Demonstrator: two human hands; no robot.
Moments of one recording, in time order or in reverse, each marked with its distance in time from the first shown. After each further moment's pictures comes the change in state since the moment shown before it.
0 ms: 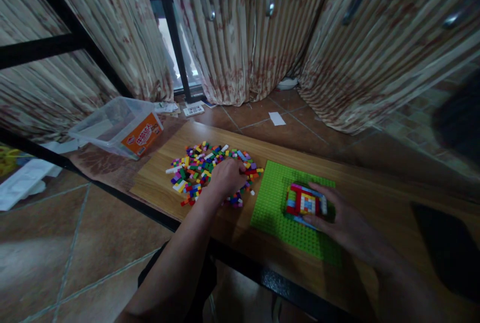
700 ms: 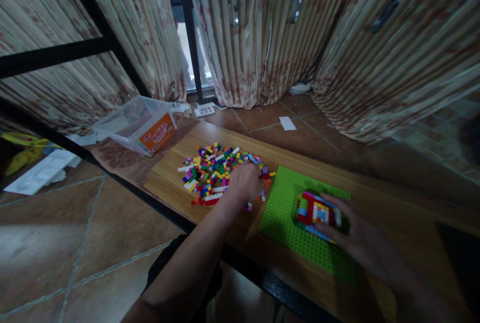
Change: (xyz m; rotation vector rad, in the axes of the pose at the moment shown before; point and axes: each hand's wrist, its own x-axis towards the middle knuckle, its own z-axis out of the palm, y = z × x) left_hand -0.003 0.019 0.009 0.033 0.060 -0.022; right_hand 0.003 0.008 0.006 -0.013 0.053 0.011
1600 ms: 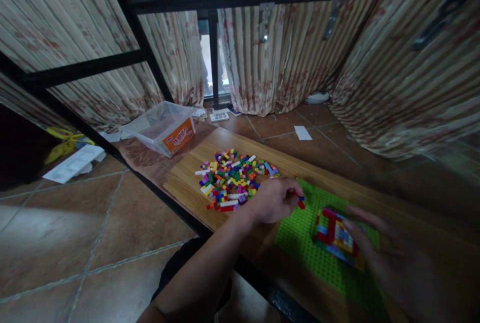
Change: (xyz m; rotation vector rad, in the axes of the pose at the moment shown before) left_hand -0.010 0.003 -0.003 -0.558 -0.034 0.383; right_hand 0.000 -0.023 0.003 0.128 0.220 0.036
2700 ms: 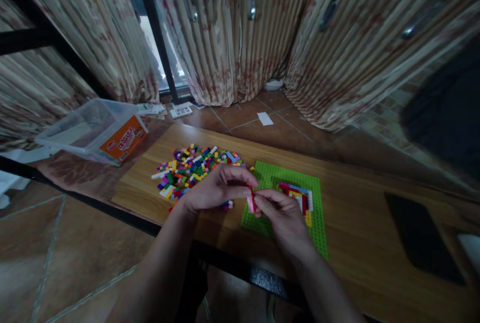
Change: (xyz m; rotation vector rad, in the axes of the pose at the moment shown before) left_hand -0.018 0.006 -0.035 -0.714 -0.269 -0.082; right_hand -0.015 -0.081 0.064 0.906 -0.157 0.164
